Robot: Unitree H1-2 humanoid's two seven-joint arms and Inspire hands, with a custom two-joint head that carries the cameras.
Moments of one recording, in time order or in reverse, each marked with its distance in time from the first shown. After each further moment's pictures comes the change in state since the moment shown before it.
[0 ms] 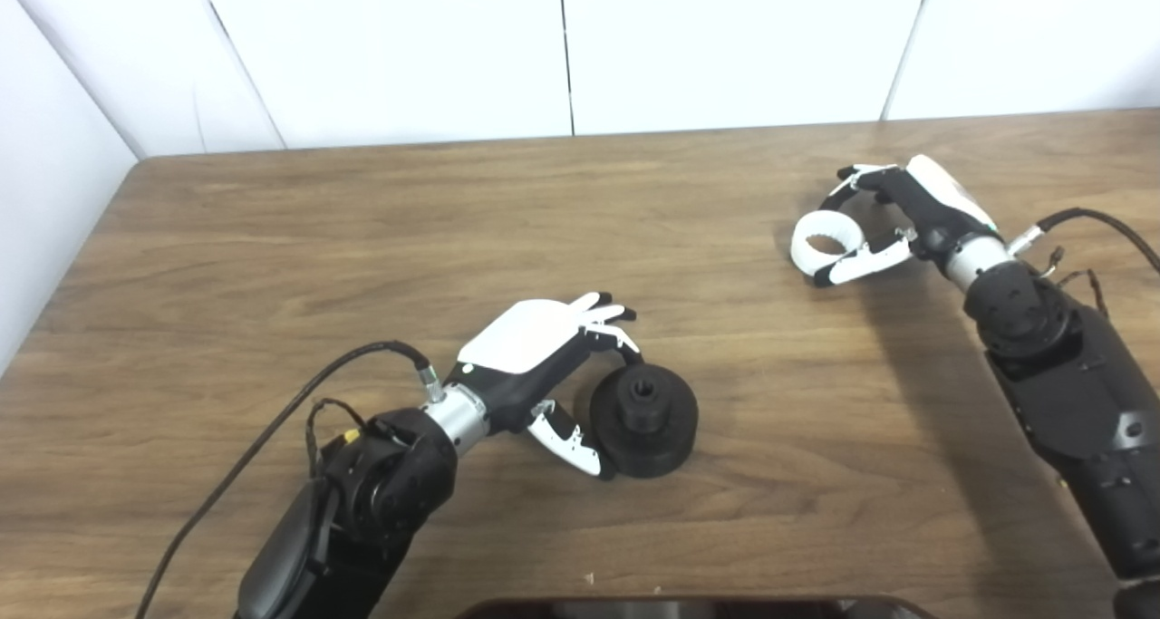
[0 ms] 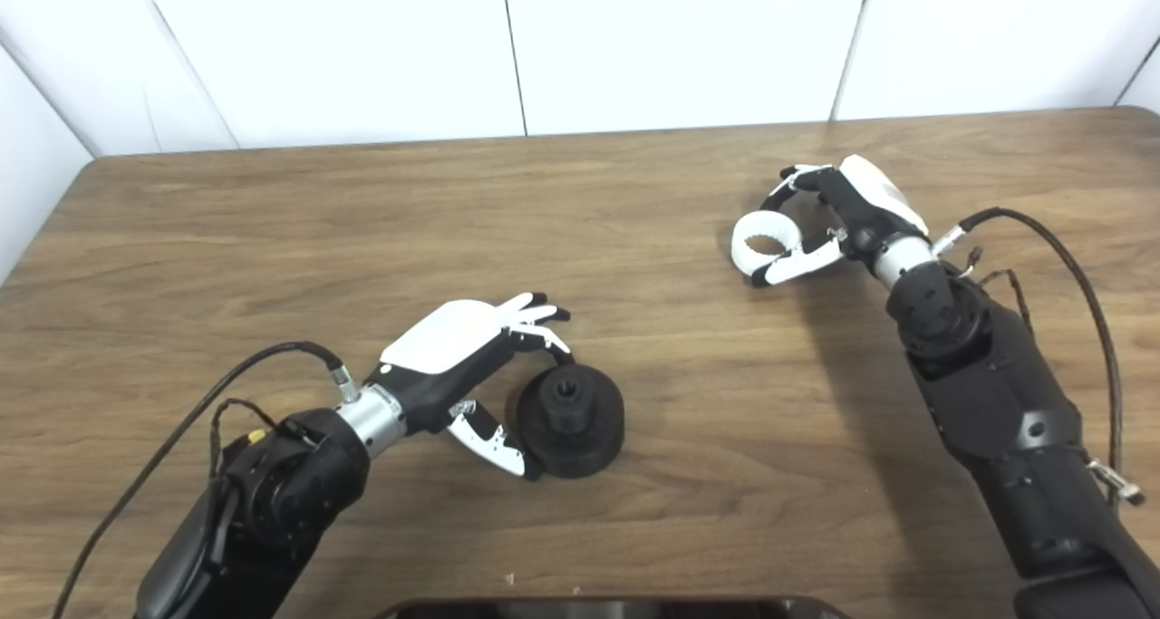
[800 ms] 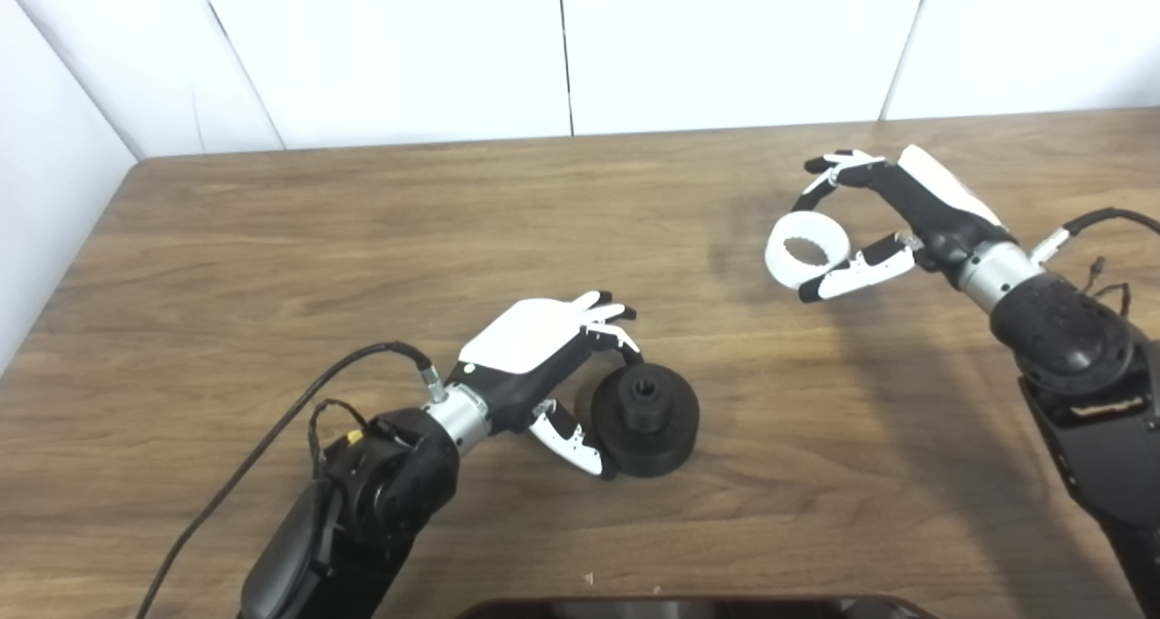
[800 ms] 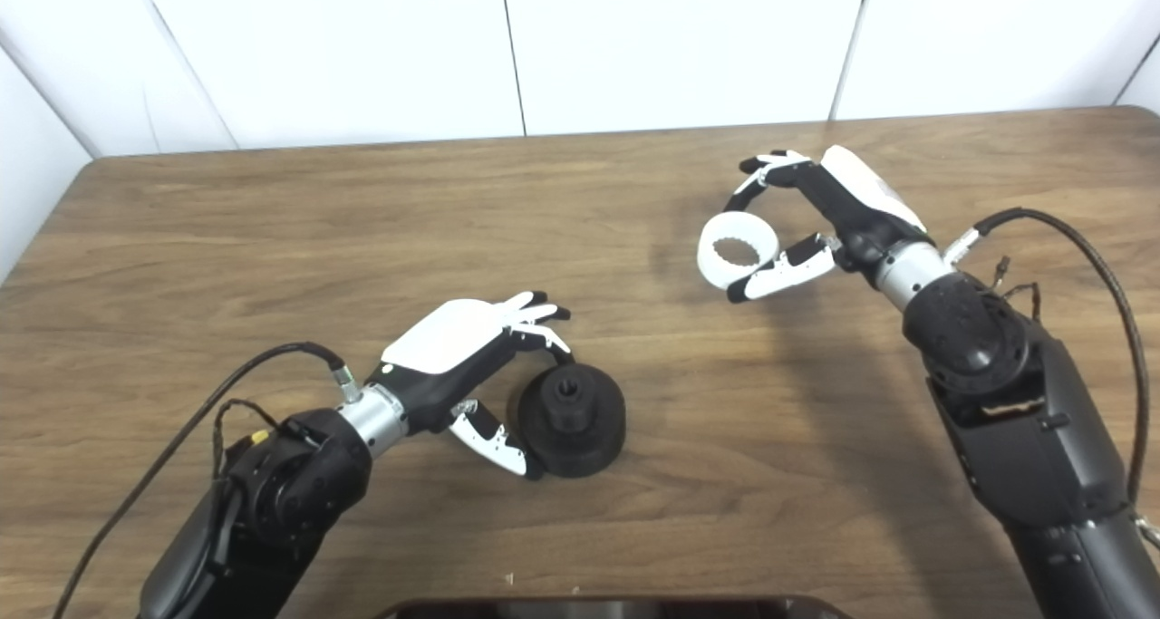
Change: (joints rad) left arm -0.001 -0.011 -0.001 0.002 0.022 -0.004 0.000; right arm 0.119 -0.031 -0.032 -0.465 0.047 0.117 0.187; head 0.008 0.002
